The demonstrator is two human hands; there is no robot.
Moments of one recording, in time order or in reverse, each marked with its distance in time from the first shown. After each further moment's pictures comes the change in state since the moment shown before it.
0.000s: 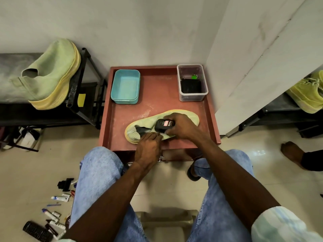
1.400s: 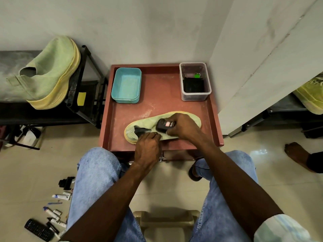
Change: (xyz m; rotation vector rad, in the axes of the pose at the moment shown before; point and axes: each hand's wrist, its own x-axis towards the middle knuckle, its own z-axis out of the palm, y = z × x) left_hand 0.004 0.001 -0.006 0.025 -0.052 -0.127; right_hand 0.006 -0.003 0.002 -0.056 -0.015 0.107
